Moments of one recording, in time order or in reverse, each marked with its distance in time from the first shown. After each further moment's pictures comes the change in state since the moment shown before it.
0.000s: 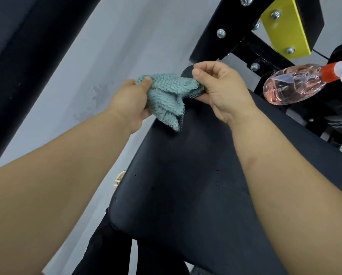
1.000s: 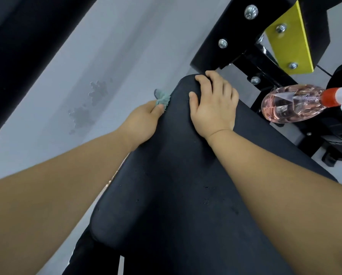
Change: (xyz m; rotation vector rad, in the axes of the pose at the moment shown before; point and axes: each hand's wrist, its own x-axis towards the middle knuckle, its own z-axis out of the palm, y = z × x) left_hand 0.019 -0.036 0.008 0.803 -0.150 0.165; right_hand 0.037 0.059 -0.014 -1.310 0.346 -0.504
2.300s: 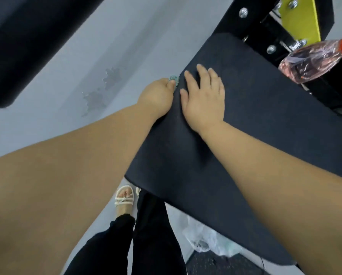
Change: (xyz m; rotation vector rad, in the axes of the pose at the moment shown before) left_hand -0.053 -0.061 0.002 0.210 0.188 0.114; right_hand -0.109 -0.079 0.003 -0.083 -0.079 -0.119
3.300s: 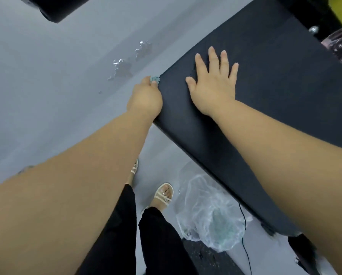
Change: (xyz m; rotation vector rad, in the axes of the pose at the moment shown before) left_hand -0.122 -0.084 0.037 -0.404 0.313 -0.438; right_hand -0.076 -0.025 -0.007 -0.094 -0.253 -0.152
